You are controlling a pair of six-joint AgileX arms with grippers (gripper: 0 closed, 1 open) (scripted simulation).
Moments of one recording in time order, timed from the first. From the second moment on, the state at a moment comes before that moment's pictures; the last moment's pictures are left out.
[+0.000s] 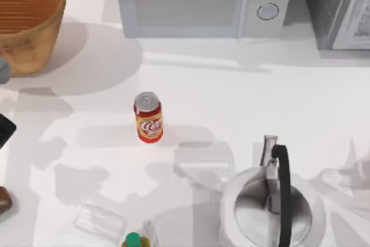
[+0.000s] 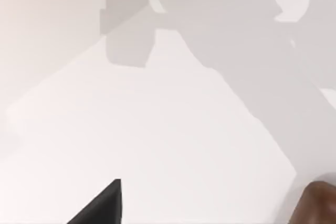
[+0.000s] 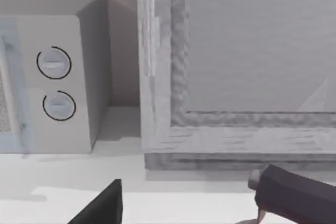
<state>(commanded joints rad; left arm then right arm) 0.05 1.25 0.94 -0.83 -0.02 0.68 0.00 0.00 0.00 0.00 0.00 0.00</state>
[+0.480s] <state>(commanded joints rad) 0.11 1.83 1.47 -1.17 -0.01 0.90 0.00 0.00 0.00 0.00 0.00 0.00</state>
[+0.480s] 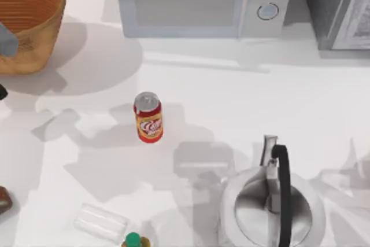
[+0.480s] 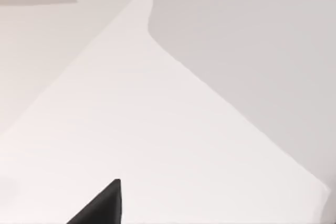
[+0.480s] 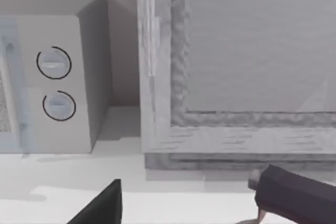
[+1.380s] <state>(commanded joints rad) 0.12 1.98 1.48 -1.07 0.00 0.93 0.00 0.00 0.00 0.00 0.00 0.00</state>
